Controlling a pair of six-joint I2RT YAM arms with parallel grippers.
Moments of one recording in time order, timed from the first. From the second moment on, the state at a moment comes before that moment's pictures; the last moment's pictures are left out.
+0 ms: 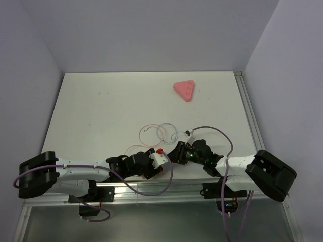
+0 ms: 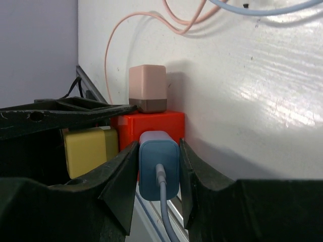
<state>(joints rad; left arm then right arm) -1.27 1.22 0.44 0.17 -0.15 0.04 0.81 1.19 0.11 0.65 -0.28 1.06</state>
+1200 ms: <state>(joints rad) -1.14 1.13 0.48 0.14 0.16 -0.19 0.83 0.78 0.31 -0.05 -0.27 1.01</state>
